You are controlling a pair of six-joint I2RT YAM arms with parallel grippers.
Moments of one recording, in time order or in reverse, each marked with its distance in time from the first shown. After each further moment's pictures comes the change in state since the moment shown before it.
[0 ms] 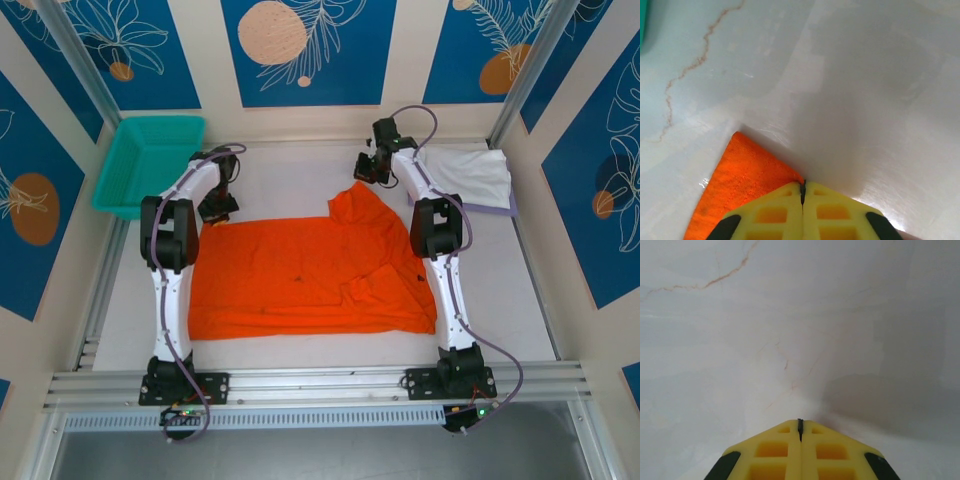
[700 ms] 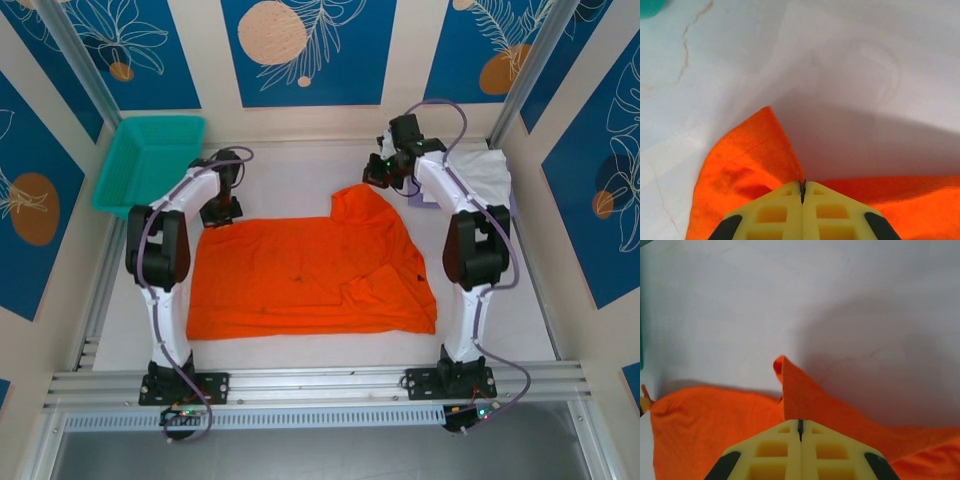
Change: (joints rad) left arm -0.069 -0.275 -0.294 0.123 0.001 0.037; right arm 0.016 -0.643 -0.688 0.093 -0.068 -0.012
